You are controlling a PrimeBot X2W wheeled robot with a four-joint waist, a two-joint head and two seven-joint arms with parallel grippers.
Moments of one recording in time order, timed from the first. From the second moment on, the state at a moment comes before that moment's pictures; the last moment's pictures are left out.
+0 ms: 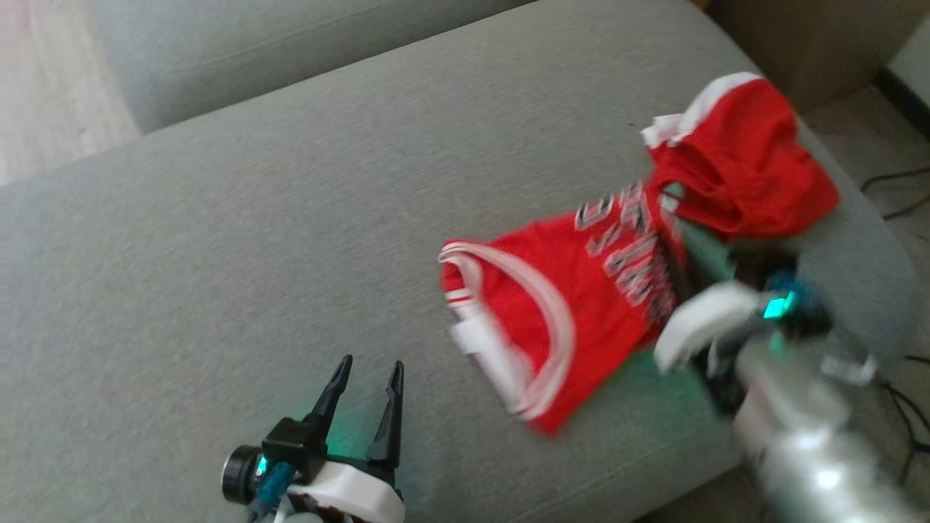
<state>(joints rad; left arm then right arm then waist) -0.10 0.05 -0.41 0.45 -0.31 -0.01 -0.25 -0.51 -0.10 0.28 0.91 0.27 0.13 -0.25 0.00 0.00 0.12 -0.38</state>
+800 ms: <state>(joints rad) -0.17 0.05 -0.37 0.48 -0.26 0.00 -0.25 -0.93 -0.45 -0.18 1.17 -0.05 0.13 -0.25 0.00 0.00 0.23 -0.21</state>
